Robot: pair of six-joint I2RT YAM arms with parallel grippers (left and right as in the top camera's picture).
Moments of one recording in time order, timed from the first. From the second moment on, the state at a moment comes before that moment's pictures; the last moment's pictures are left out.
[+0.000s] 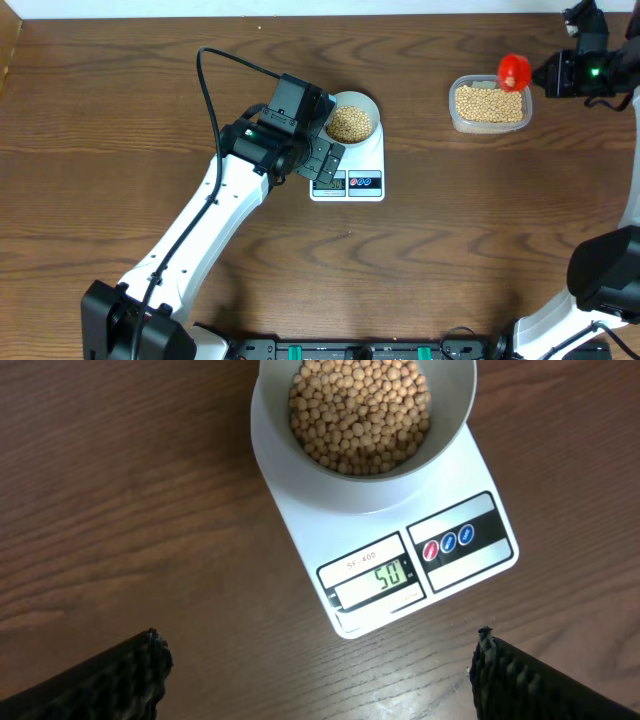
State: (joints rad) left arm -0.46 1.56 1.34 -0.86 0.01 0.01; right arm -0.25 1.86 1.92 -1.17 -0.41 -0.23
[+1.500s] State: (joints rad) left arm -0.46 1.56 1.34 -0.86 0.01 0.01; right arm -0.05 1.86 1.76 -0.96 -0.04 0.33
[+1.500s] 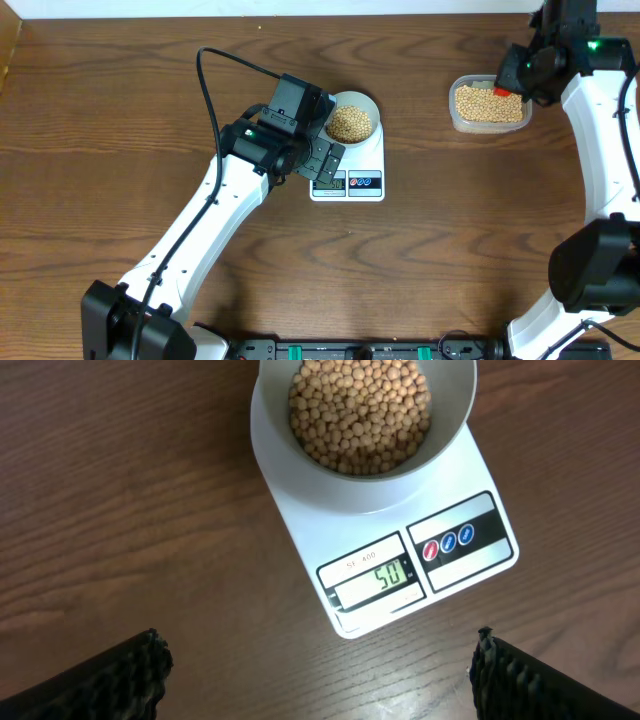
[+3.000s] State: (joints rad) left arm -0.46 1.56 1.34 -0.86 0.01 0.01; right arm -0.15 1.64 1.56 -1.14 -0.26 0.26
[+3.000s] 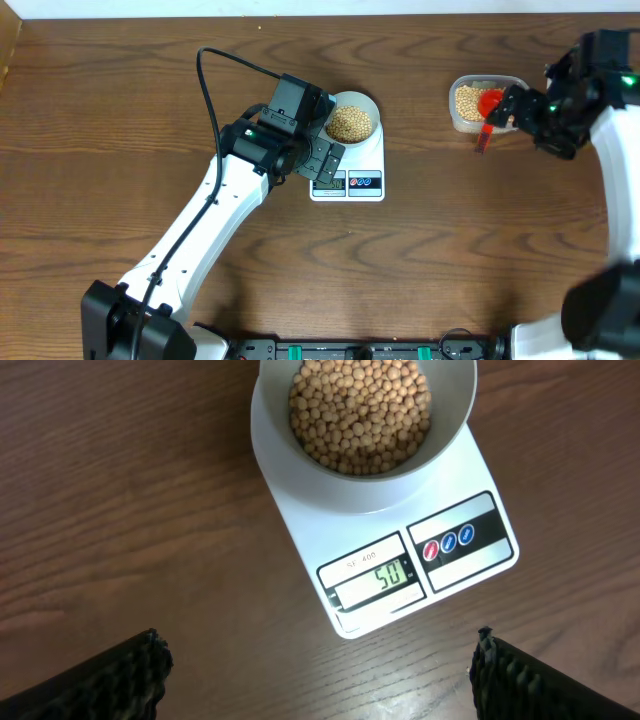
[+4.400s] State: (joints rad) left arm -0.46 1.56 1.34 -0.86 0.01 0.01; right arm -0.08 0.54 0.86 -0.79 -0.17 -0.04
